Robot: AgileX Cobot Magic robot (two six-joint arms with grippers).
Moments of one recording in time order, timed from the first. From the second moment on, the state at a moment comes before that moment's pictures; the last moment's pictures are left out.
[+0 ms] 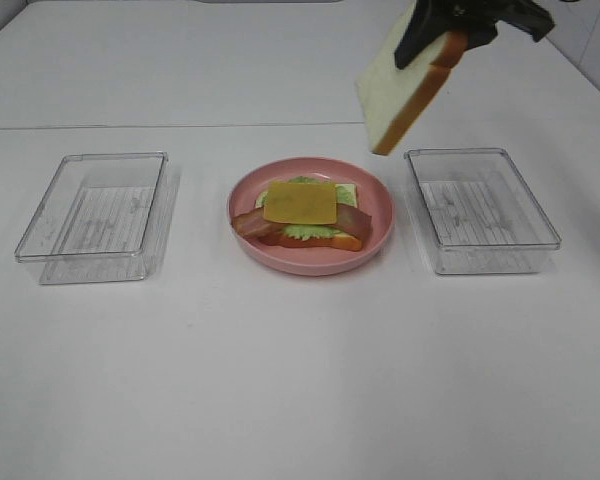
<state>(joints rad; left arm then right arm) 0.01 -0.01 -0.50 -0.05 1.04 -0.03 0.24 1.92 -1.77 0.49 1.09 -0.01</state>
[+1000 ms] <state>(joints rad) 0.01 -0.01 -0.50 -0.05 1.04 -0.03 0.28 2.21 -1.59 1.15 0.88 -0.38</state>
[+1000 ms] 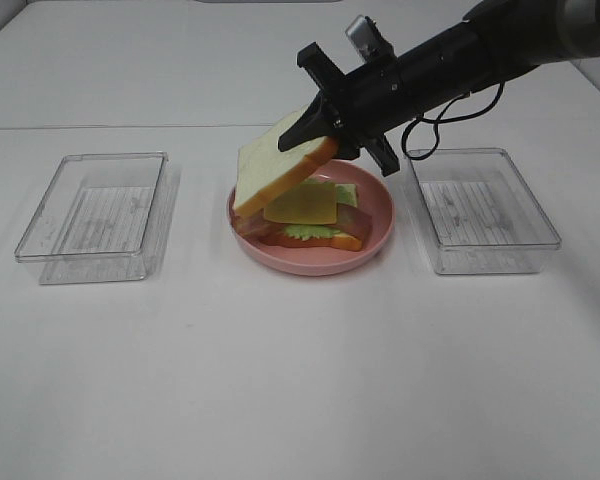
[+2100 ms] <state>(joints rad) 0.01 -0.01 -0.50 -0.05 1.04 -0.03 0.28 2.24 -1.59 0.91 0.77 -0.35</state>
